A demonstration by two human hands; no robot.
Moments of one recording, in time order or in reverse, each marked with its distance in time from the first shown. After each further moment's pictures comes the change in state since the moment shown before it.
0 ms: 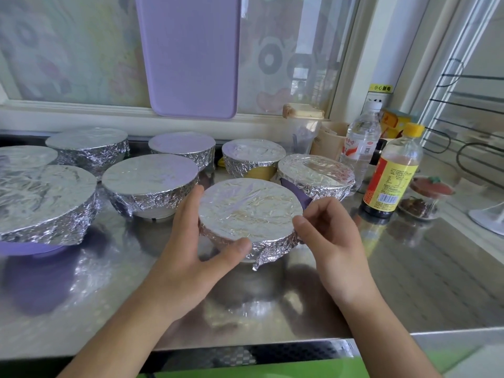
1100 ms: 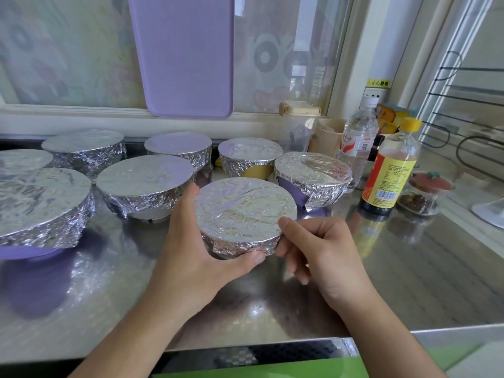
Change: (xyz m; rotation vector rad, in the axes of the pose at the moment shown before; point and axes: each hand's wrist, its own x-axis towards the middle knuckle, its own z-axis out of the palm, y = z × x) left_hand 0.003 -0.001 0.019 0.240 0.160 0.074; right_hand -0.005 -0.023 0.005 0.032 -0.125 0.286
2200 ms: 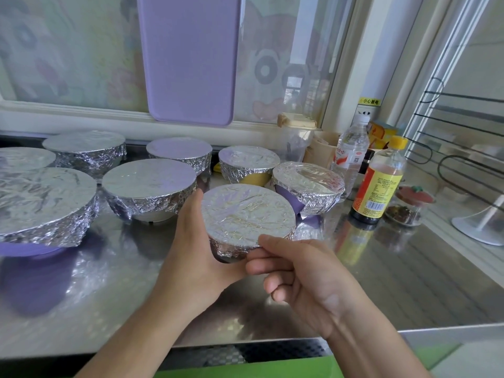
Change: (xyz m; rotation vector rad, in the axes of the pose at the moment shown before) left_hand 0.003 0.000 -0.003 0.030 -0.022 -0.013; right_hand -0.027 -0.041 0.029 0.335 -0.088 0.494
